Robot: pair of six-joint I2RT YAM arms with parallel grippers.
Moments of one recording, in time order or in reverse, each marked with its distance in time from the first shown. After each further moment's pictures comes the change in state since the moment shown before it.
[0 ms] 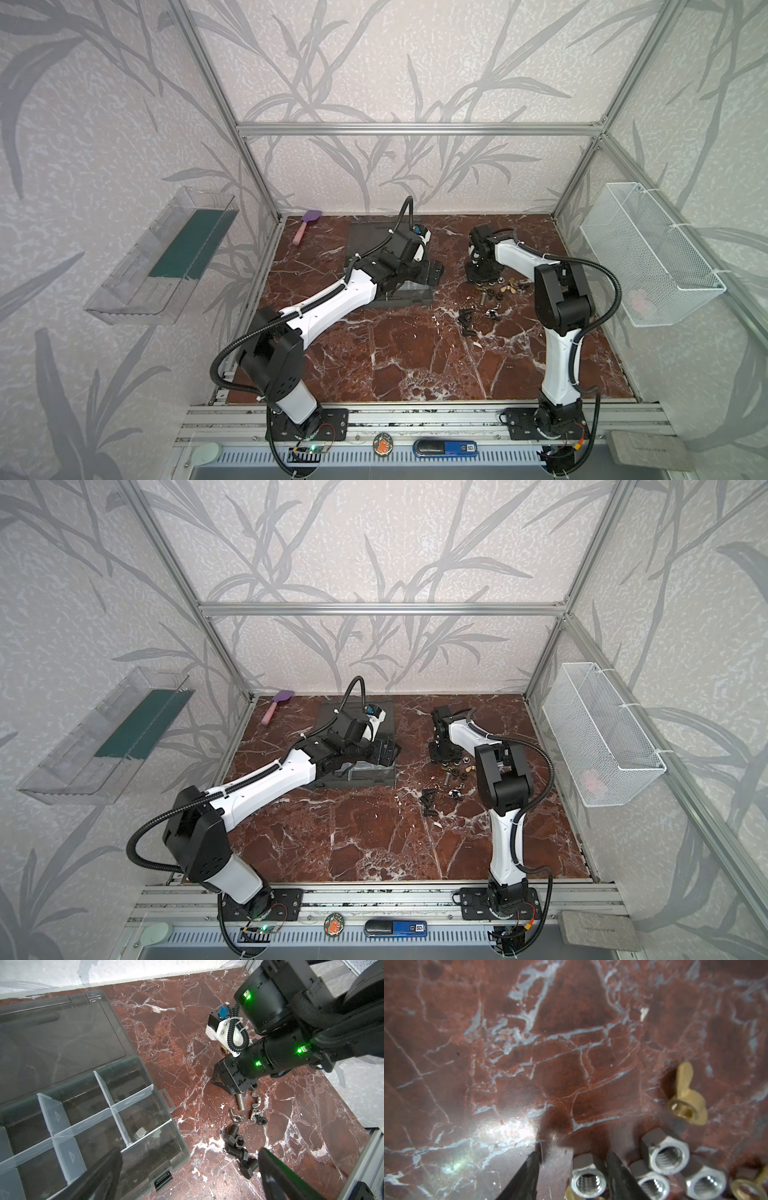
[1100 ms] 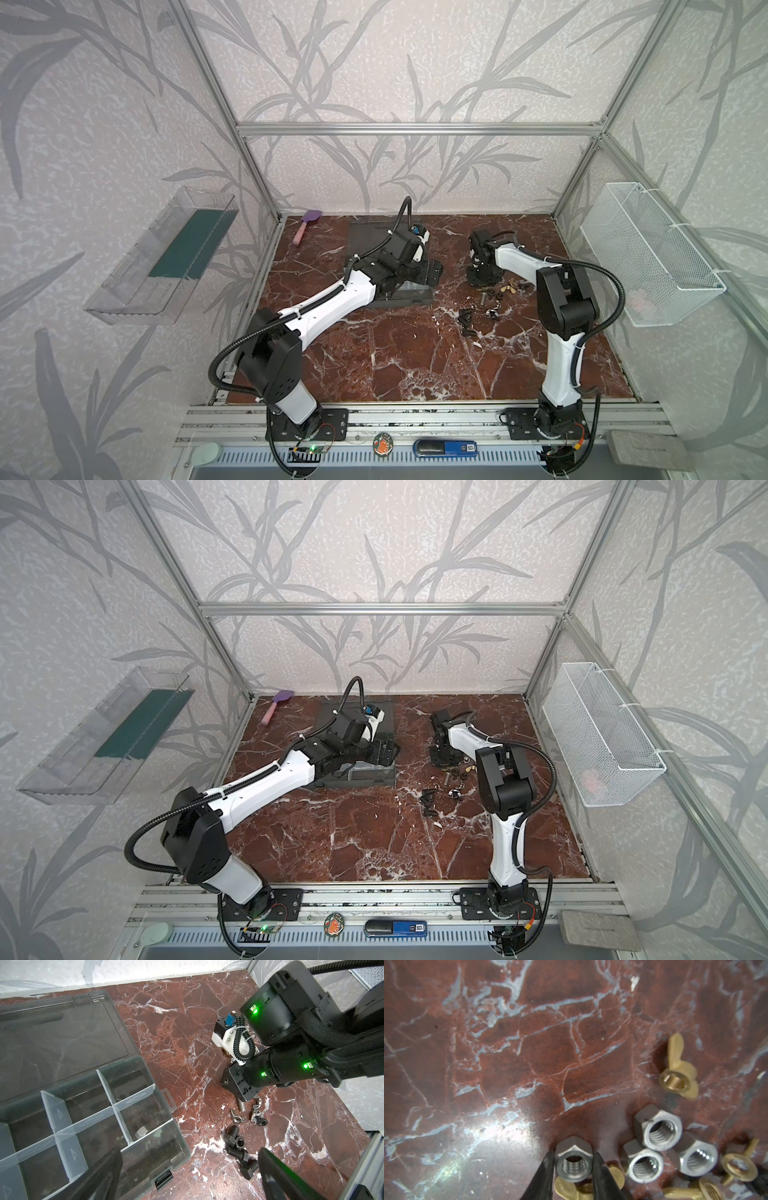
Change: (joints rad) left arm 0.000 -0.005 -0.013 0.008 -0.005 -0.012; right arm 0.008 -0.045 -0.081 0.037 0.055 0.002
